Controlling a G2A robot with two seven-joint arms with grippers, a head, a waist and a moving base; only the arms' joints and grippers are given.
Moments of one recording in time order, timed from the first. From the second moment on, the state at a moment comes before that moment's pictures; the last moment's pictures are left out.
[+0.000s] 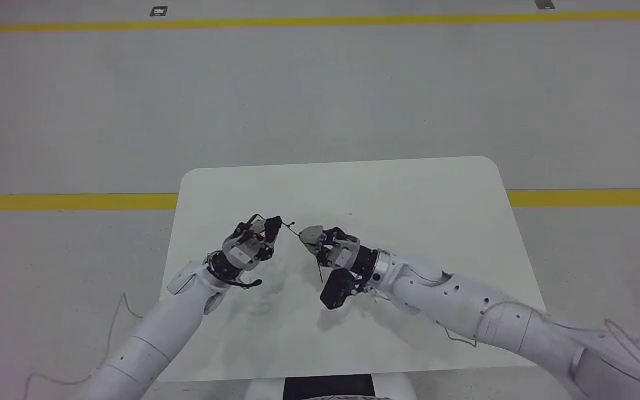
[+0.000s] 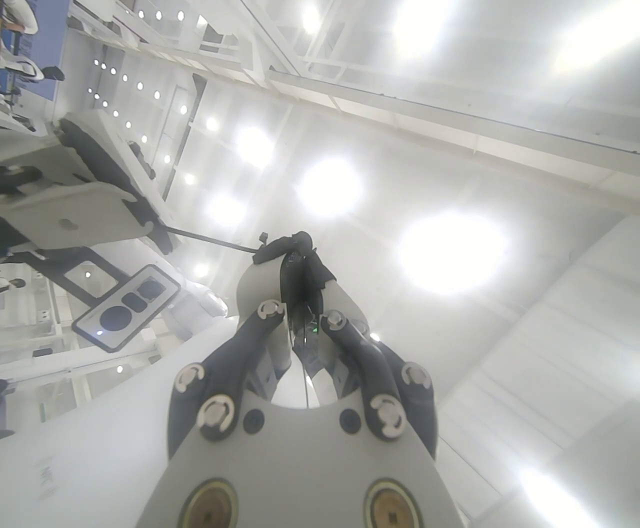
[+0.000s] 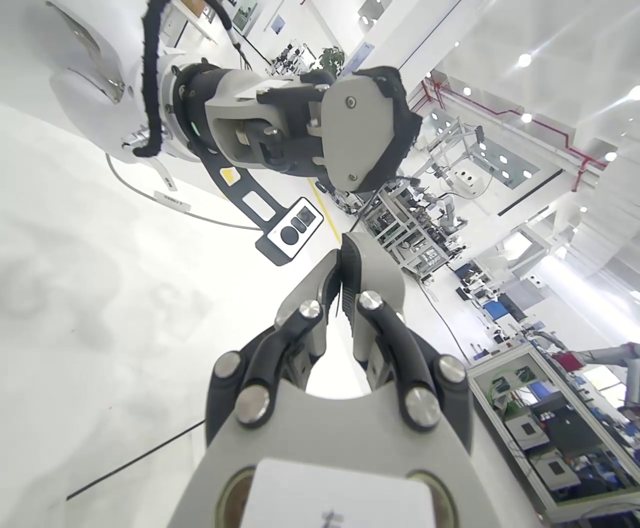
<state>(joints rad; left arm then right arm) 1.34 -1.05 -1.00 -1.34 -1.49 -0.04 -1.26 -0.84 -0.95 0.17 -1.50 -1.57 0.27 -0.55</state>
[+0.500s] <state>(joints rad) 1.36 -1.07 -1.03 -1.36 -1.48 -0.04 -1.27 -0.83 -0.95 0.17 -1.50 -1.57 0.23 -0.53</state>
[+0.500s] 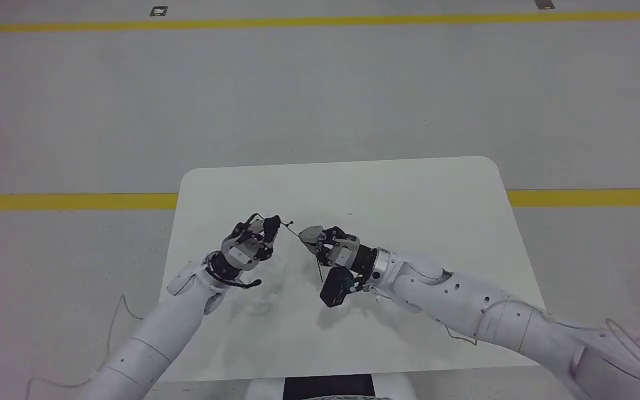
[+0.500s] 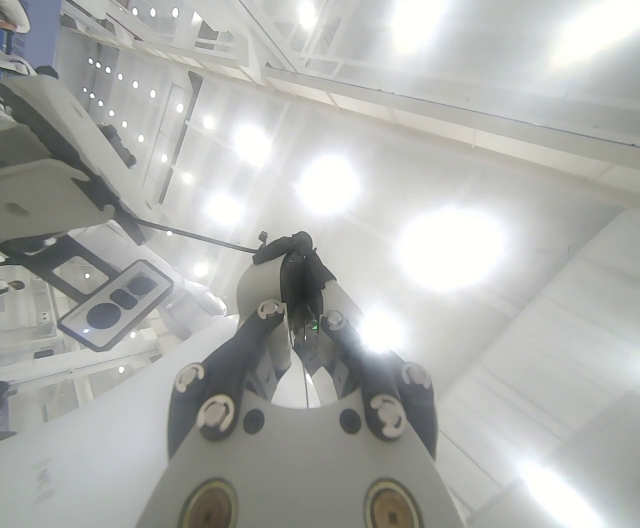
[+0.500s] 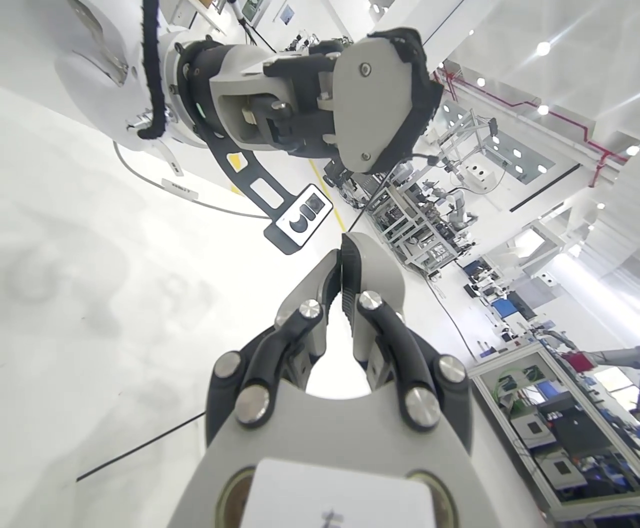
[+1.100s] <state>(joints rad) 1.39 -1.08 -1.07 -1.39 -1.51 -0.06 -1.30 -0.83 -0.95 0.17 -1.48 -1.57 0.23 -0.52</state>
